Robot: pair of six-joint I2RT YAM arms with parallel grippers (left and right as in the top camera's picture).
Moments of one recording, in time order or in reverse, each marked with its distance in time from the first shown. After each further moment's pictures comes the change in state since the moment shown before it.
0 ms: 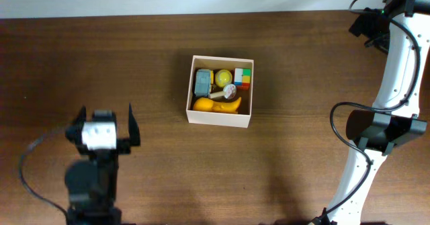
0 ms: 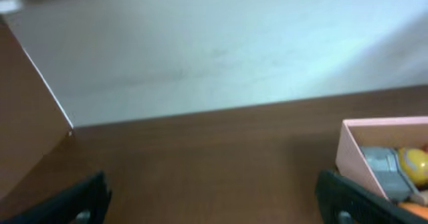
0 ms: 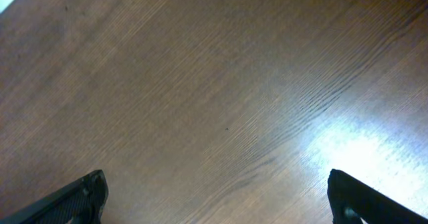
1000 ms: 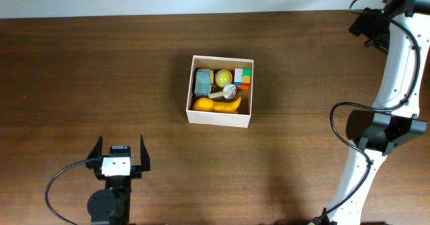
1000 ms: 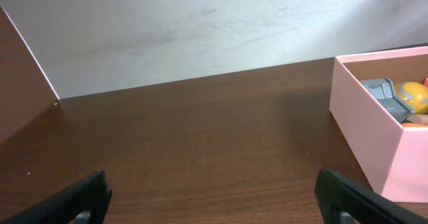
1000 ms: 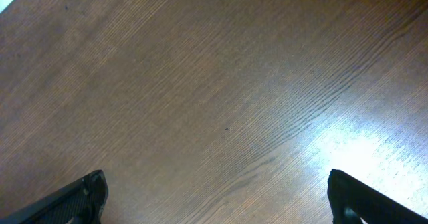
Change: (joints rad) left arm 0.000 -0.489 -0.415 -0.066 0.016 0.000; right arm 0.000 0.000 0.000 0.000 0.000 0.000
